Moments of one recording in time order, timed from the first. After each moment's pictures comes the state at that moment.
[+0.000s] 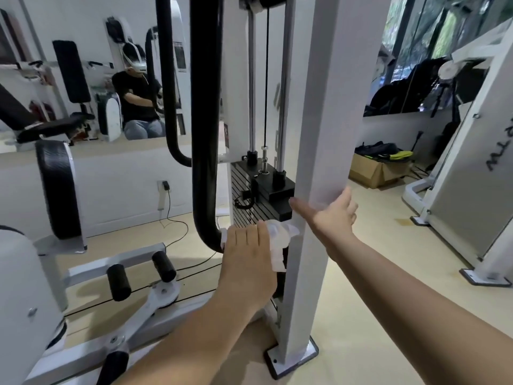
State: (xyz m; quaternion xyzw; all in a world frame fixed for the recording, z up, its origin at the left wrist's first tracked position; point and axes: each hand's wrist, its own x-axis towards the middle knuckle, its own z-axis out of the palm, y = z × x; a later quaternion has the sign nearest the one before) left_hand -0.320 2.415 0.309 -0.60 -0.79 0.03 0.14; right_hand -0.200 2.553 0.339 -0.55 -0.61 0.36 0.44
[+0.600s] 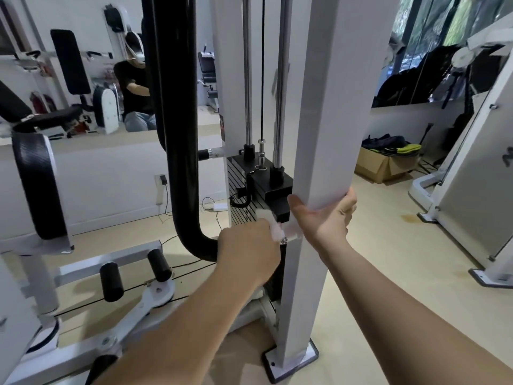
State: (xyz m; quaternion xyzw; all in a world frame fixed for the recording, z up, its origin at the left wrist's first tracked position) left_hand -0.320 2.466 0.332 -0.58 -0.81 -0.04 0.06; right_hand -0.219 2.578 0.317 -0.54 -0.58 0.35 0.50
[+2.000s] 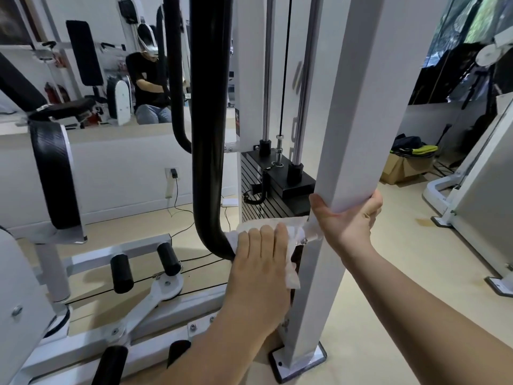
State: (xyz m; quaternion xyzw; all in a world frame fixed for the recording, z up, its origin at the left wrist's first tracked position) left_hand -0.320 2.425 0.287 -0.60 -0.78 -0.02 0.18; right_hand -0.222 2.585 0.309 -0.53 -0.58 0.32 0.53
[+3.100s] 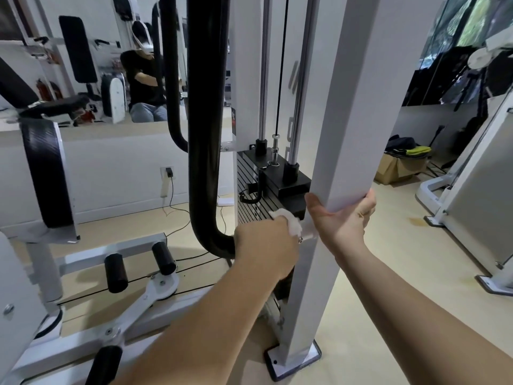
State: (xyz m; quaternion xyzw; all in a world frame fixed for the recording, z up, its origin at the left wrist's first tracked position) left_hand -0.325 2.474 0.336 -0.60 -0.80 -0.04 0.05; right_hand -0.222 2.578 0.313 -0.53 -0.58 0.33 0.52
